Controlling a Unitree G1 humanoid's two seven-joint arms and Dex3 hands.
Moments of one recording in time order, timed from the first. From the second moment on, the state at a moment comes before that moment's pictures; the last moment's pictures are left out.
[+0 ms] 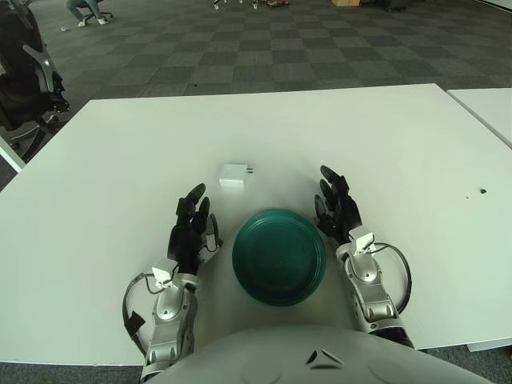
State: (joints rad) left arm 0.38 -0.07 0.01 0.00 -0.11 -0.35 -0.07; right arm 0.15 0.06 0.13 0.16 -0.09 -0.22 -0.06
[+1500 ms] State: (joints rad) left arm -0.76 0.38 -0.40 0.97 0.76 -0.51 0.01; right arm 0.06 0.06 0.08 0.26 -0.04 -0.26 -0.01
